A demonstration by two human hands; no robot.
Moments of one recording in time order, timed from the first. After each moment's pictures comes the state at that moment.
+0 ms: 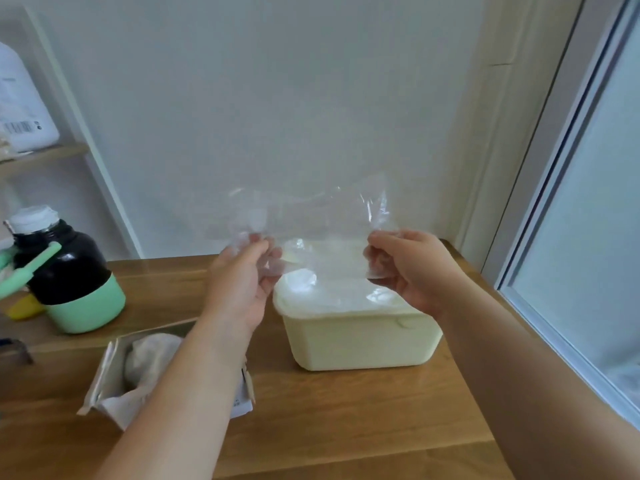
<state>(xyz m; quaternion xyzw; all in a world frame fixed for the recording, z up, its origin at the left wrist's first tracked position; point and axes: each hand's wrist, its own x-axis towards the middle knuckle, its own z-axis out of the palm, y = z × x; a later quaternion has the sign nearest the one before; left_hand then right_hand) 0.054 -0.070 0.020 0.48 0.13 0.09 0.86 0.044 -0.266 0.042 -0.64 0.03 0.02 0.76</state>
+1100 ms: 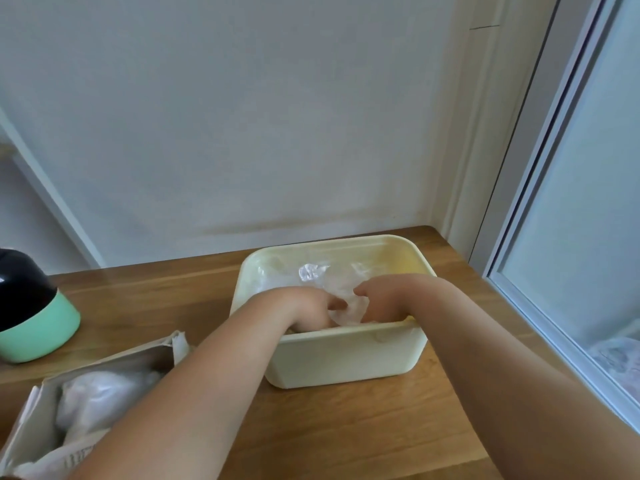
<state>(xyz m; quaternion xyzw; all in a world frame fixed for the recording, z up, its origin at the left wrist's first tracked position) 0.106 -0.153 0.000 0.93 -0.19 -0.31 0.04 0.096 -0.298 0.005 -0.96 -0.07 0.28 0.06</state>
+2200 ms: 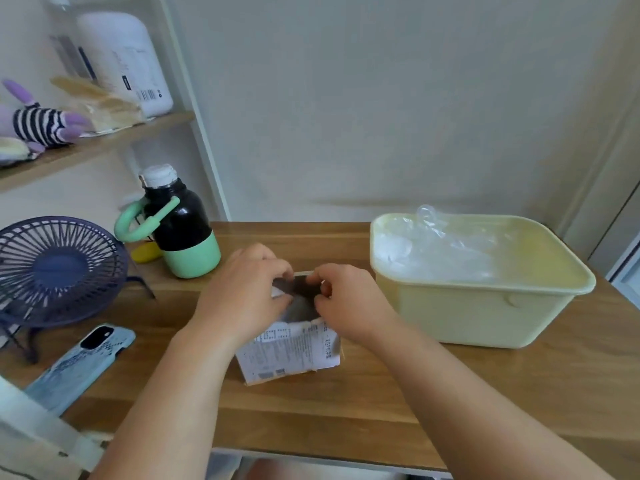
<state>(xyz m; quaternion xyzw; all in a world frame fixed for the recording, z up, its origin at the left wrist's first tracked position) -0.027 0.043 0.009 0.99 -0.01 0.10 0.10 0.008 -0.108 -0.012 -0.91 -0.22 0.02 0.36</state>
